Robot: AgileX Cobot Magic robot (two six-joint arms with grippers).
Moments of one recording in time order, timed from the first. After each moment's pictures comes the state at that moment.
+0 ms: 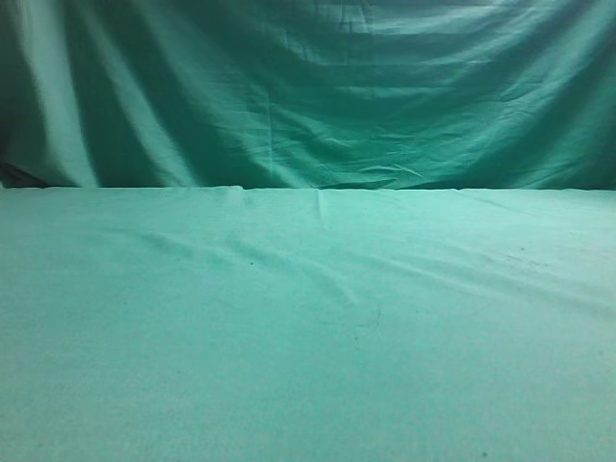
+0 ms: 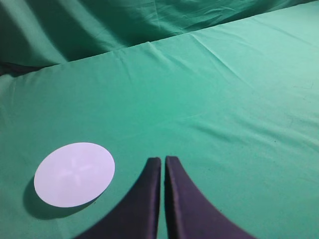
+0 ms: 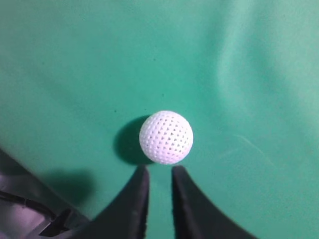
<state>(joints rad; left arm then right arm) -0.15 0.21 -0.32 -0.26 0.47 0.39 0.69 1.09 -0.64 0.07 1.02 -0.15</state>
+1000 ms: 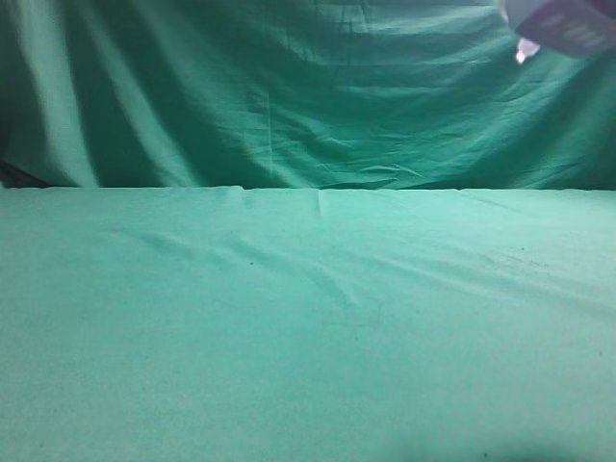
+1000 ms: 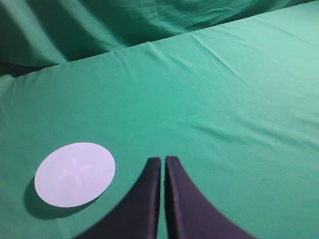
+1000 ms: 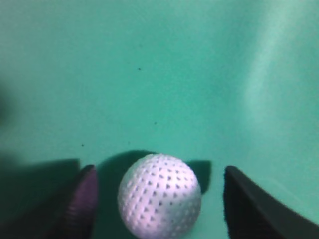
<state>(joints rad) -0.15 0.21 -0.32 -0.26 0.47 0.39 0.69 1.45 -0.64 0.07 0.88 -0.15</state>
